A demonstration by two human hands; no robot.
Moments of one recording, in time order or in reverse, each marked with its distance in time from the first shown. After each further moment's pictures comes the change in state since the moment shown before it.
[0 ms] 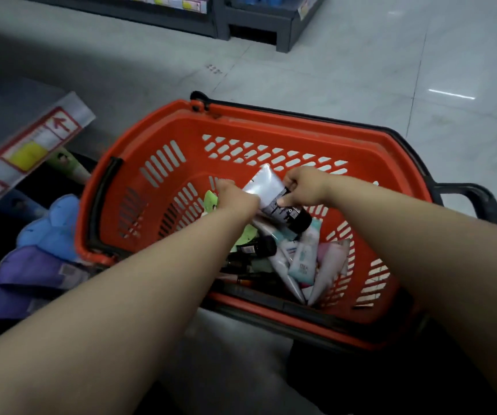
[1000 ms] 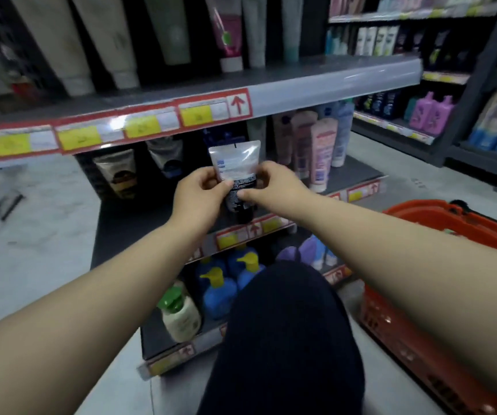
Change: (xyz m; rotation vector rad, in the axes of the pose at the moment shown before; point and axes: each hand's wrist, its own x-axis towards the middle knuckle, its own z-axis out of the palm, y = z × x) left_hand -0.270 -0.129 -0.444 -0.299 0.816 0.499; right_hand -0.195 -0.452 0.204 0.192 0.014 -0.900
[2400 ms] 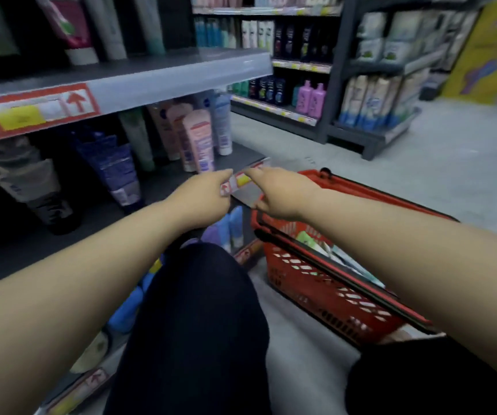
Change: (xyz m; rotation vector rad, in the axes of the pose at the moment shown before) left_hand -0.049 0.065 0.144 0.791 -0.655 0.413; right_hand -0.108 0.069 -0.152 -0.974 -0.083 0.086
